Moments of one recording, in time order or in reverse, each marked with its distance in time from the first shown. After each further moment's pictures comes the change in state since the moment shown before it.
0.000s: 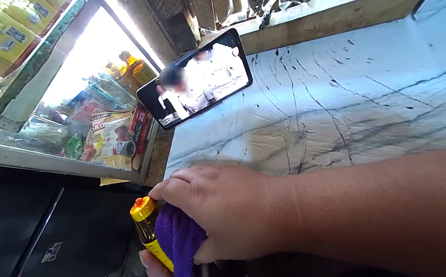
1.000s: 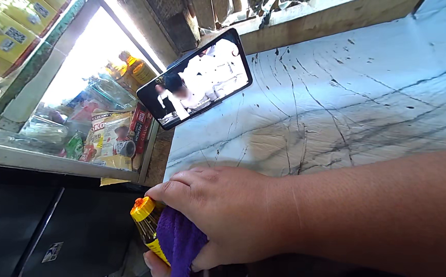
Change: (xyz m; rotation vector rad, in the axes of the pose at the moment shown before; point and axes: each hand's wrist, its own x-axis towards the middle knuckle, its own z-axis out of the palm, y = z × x) left_hand -0.021 -0.013 -0.035 -0.092 -0.001 -0.049; right_hand -0.001 0.000 0.000 -0.019 -0.021 -0.014
